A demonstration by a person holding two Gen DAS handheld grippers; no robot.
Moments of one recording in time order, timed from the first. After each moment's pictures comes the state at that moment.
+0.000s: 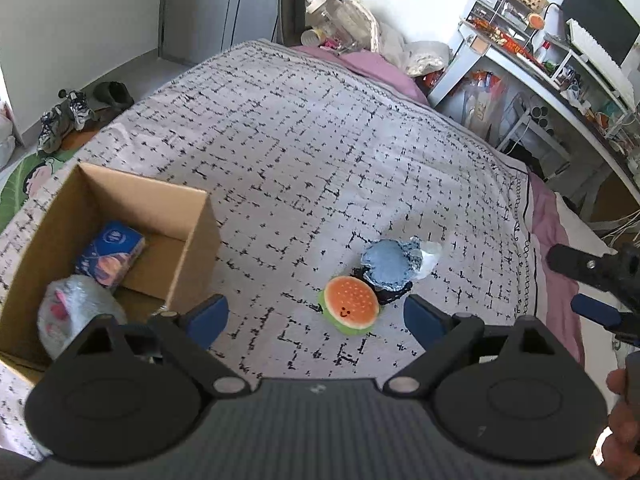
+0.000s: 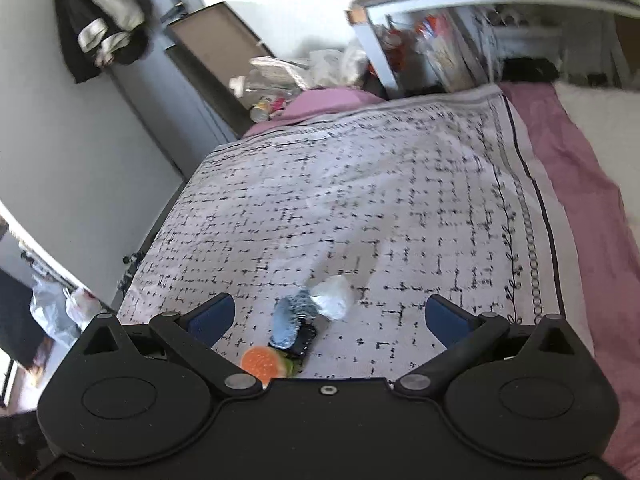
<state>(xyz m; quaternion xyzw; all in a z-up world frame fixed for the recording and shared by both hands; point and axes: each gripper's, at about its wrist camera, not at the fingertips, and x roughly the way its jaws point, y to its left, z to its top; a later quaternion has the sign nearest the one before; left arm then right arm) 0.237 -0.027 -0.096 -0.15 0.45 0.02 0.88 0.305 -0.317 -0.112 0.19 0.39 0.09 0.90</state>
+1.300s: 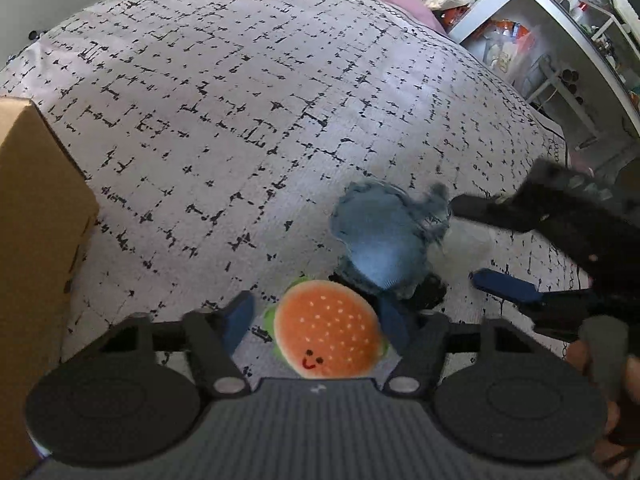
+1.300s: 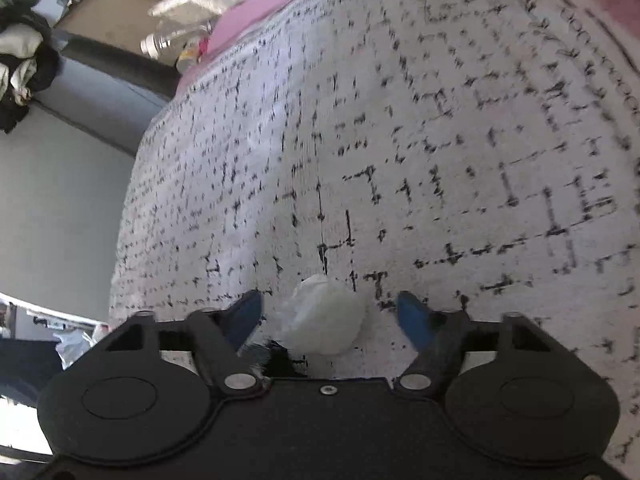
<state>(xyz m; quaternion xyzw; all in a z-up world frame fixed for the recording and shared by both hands) 0.329 -0.058 -0.213 -0.19 0.51 0.00 0.84 0.422 -0.288 -0.242 0.30 0.49 0.07 0.81</state>
